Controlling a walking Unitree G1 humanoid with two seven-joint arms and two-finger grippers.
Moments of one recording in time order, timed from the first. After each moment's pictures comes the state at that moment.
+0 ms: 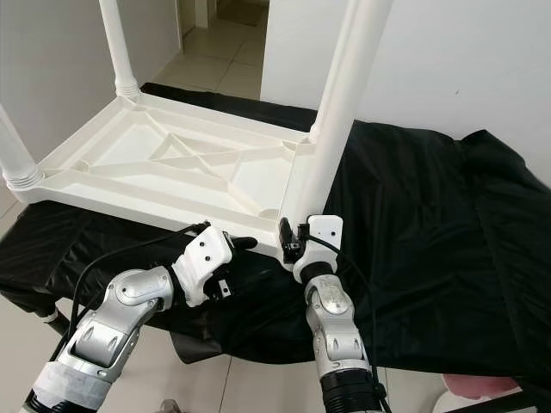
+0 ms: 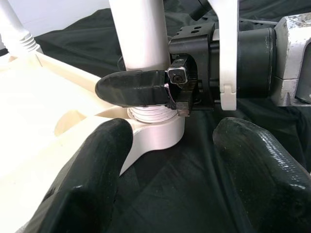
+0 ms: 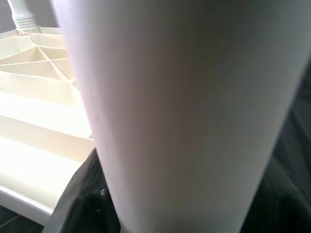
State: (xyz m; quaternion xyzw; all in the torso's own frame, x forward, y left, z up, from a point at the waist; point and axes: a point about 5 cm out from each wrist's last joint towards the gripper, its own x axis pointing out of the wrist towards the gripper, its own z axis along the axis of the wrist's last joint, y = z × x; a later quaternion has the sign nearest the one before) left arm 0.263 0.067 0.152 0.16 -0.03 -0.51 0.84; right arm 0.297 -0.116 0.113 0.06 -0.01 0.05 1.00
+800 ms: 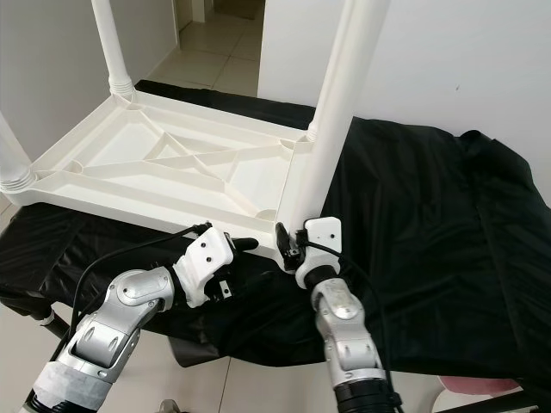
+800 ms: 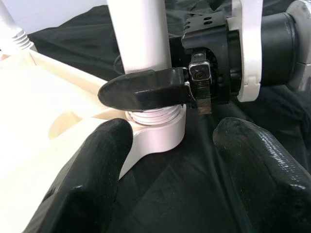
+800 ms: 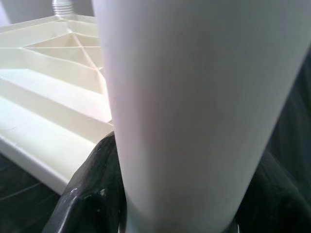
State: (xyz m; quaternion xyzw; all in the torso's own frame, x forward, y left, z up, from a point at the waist) left arm 0.263 0.065 0.151 0.16 -0.03 -0.52 0.84; right arm 0.288 -0.128 0.122 0.01 -0.03 0.15 0.99
